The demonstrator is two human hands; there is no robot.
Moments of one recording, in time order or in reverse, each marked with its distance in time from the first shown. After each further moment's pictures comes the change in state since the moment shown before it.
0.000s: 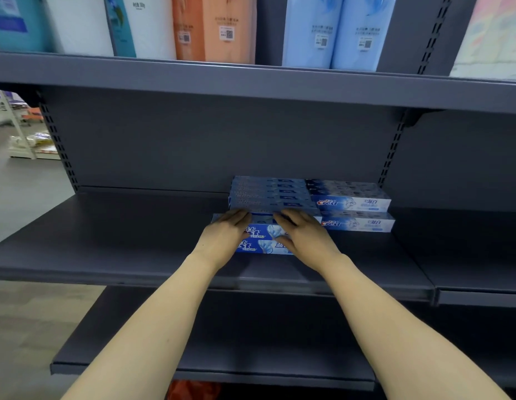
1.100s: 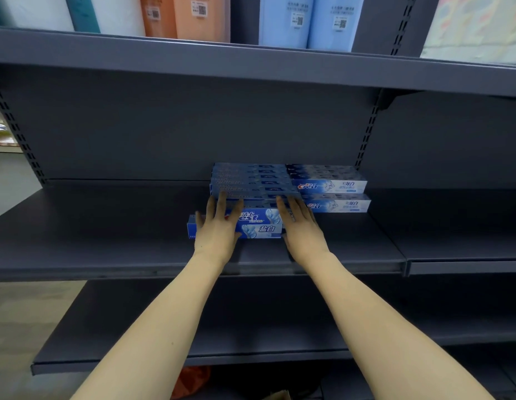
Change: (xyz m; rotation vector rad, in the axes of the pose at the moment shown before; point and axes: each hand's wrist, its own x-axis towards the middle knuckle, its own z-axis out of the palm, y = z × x) left_hand -0.006 0.040 0.002 -0.076 -0.275 -0.348; right_hand -0.030 -0.005 0.010 -0.013 -0.123 0.381
